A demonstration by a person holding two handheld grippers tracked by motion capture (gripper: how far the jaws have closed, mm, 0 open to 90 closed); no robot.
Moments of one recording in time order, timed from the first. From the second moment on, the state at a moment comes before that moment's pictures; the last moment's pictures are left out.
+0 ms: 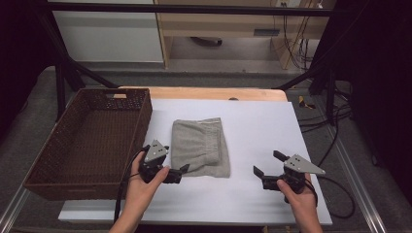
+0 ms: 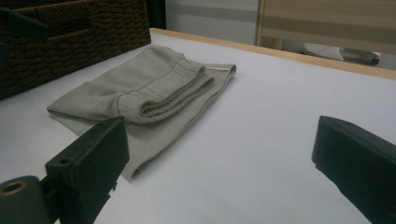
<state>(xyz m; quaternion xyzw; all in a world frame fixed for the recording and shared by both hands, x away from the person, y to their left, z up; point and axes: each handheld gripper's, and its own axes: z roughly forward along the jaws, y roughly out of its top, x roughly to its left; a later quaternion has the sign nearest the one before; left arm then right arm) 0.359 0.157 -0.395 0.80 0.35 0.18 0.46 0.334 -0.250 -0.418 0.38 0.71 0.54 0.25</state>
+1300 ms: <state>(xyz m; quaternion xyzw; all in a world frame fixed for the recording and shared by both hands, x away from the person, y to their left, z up) 0.362 0.150 -0.453 0.82 0.41 0.17 0.36 0.335 -0.241 -0.421 0.37 0.73 0.53 0.24</state>
